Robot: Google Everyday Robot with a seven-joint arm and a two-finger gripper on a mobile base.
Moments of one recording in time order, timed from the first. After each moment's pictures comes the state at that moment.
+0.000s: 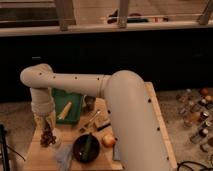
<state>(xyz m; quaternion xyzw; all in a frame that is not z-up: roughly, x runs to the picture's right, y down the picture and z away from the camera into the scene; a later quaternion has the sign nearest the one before) -0.279 0.180 0.677 -0.36 -0.42 -0.60 0.58</state>
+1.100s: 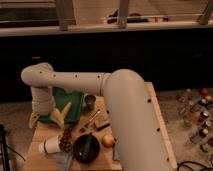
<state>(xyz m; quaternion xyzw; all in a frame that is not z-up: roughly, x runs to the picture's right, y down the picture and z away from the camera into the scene) -0.276 0.176 0.676 -0.36 -0.41 -0.60 0.59</state>
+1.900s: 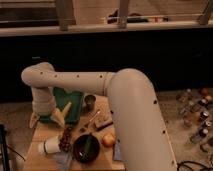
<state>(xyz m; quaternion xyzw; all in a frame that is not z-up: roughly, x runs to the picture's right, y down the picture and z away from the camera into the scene) -0.271 0.172 0.674 -0.34 -0.41 -0.60 0.60</state>
